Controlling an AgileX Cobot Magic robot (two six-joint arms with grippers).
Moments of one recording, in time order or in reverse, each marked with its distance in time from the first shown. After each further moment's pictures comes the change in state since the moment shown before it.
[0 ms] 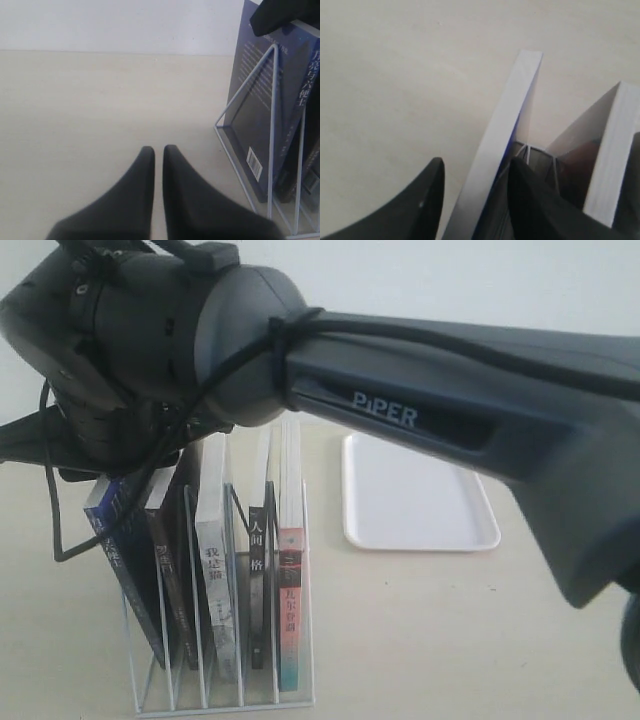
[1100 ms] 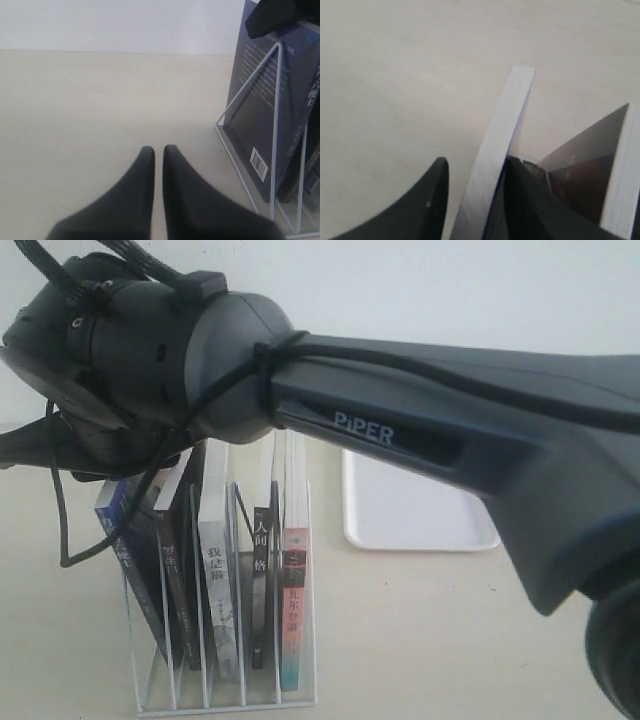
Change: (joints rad) left arm 0.000 0.000 0.000 0.000 0.000 0.000; right arm 0.000 0.027 -0.005 -0.078 -0.020 0.054
